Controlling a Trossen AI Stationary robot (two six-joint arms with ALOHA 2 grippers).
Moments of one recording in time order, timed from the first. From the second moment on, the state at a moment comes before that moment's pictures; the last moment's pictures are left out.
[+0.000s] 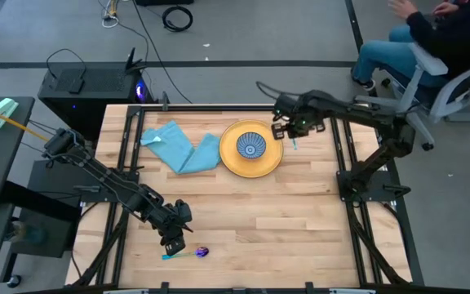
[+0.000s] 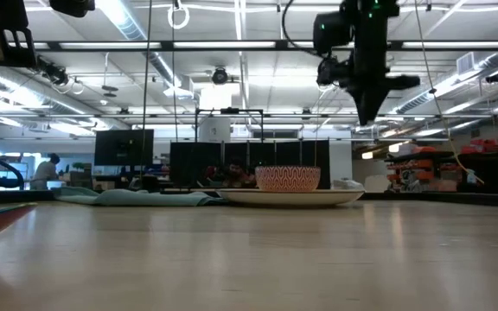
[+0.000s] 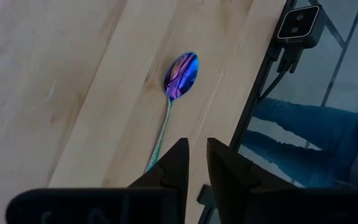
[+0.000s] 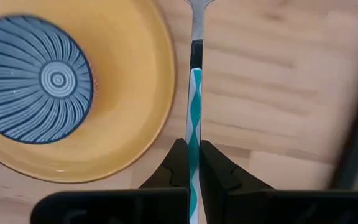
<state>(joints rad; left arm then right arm) -0.59 1.37 0.96 -0.57 0.09 -1.11 -0.46 1.54 1.35 -1.25 0.10 0.94</state>
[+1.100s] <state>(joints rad) -0.59 1.37 0.96 -0.53 0.09 -1.11 -0.51 1.35 0.72 -0.71 0.01 1.13</state>
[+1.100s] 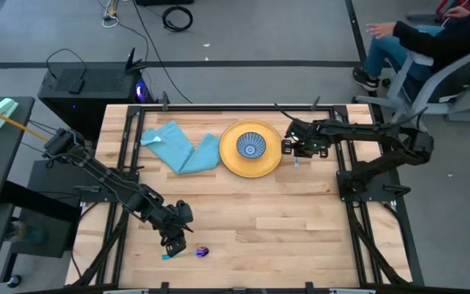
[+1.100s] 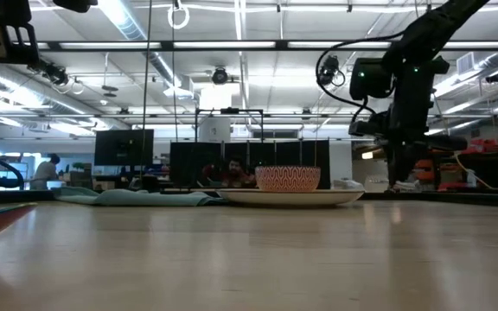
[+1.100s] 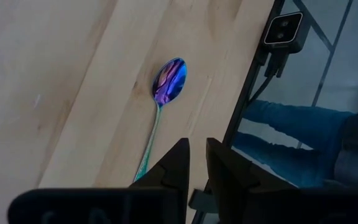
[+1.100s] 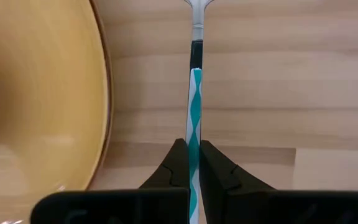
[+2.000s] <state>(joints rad) -0.59 1.37 0.96 -0.53 0.09 -1.11 -0.49 1.47 0.73 -0.64 0.02 1.10</state>
